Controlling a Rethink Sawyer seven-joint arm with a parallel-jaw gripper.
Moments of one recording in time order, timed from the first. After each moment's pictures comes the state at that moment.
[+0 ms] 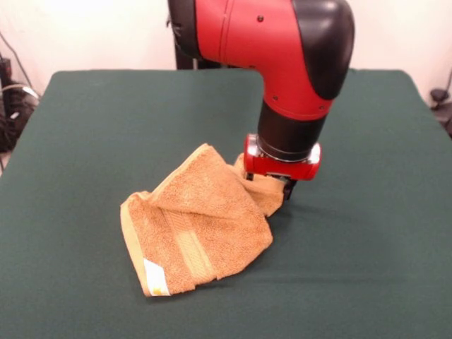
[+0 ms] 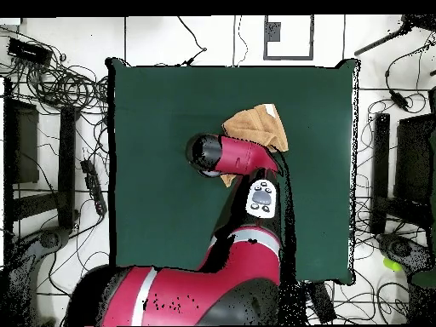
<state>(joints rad) 0.02 -0.22 -0.22 1.28 0.14 0.58 1.66</state>
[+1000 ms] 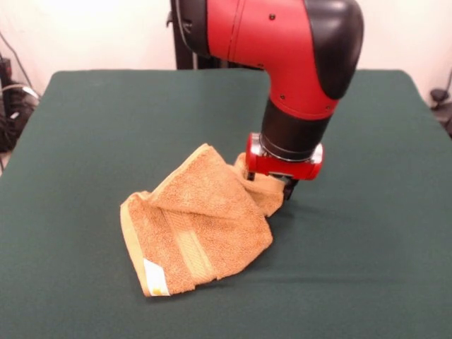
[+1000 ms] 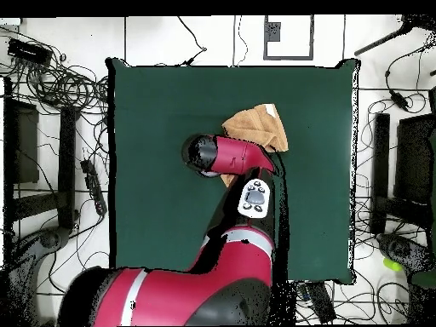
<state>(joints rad) 0.03 -0.22 -0.23 1.27 0.14 0.58 1.66</state>
